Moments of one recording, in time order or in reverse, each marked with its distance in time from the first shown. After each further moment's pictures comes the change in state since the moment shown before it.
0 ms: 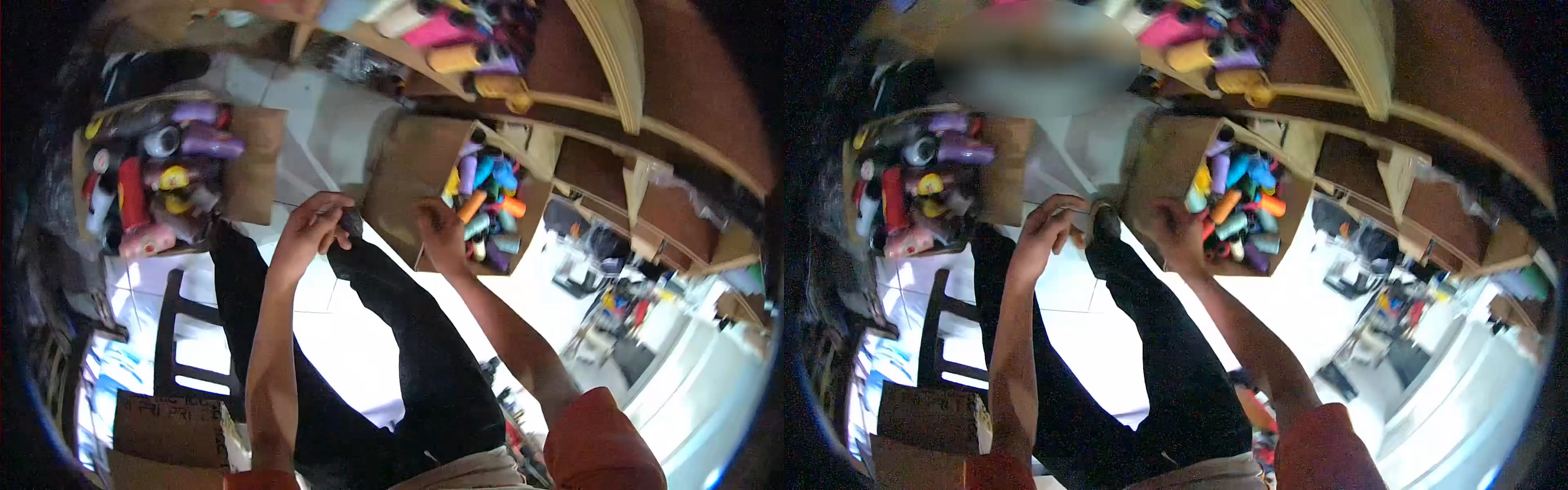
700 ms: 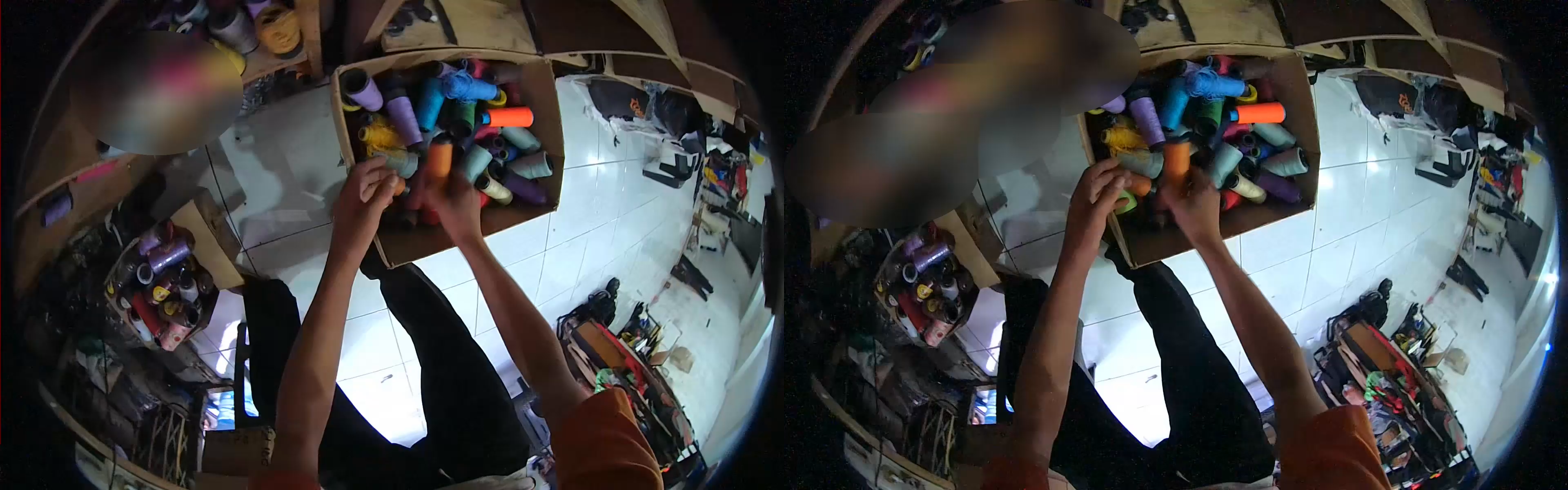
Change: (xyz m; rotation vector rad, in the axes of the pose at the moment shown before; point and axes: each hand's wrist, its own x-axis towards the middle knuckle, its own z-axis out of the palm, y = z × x) left_hand 0.104 -0.090 0.216 0.289 -0.063 -0.134; right_hand -0.039 0.162 -0.075 0.282 0.293 0.563
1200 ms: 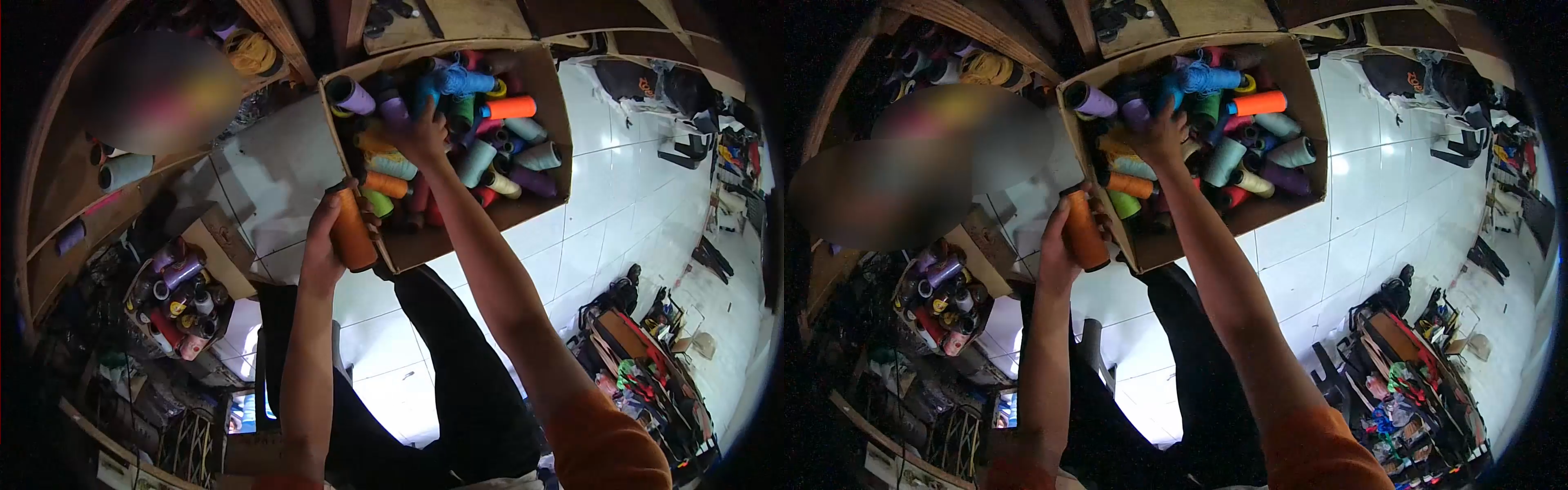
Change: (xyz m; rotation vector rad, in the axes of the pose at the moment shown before) left_hand -0.015 0.001 -0.038 -0.543 -0.142 -0.225; right_hand 0.107 -0.011 0.057 -0.244 0.202 0.023
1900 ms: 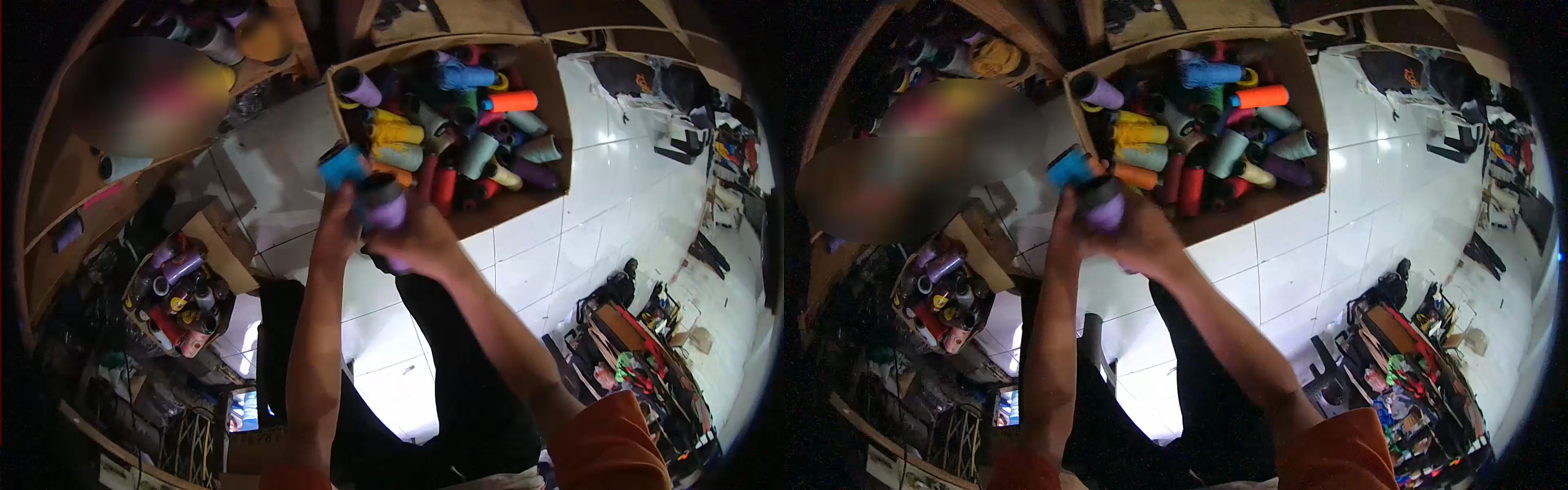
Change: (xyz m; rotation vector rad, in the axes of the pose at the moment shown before) left_hand 0.027 -0.014 -0.022 0.050 -0.010 0.193; right_hand -0.142 -0.063 -0.090 0.555 -0.496 -0.136
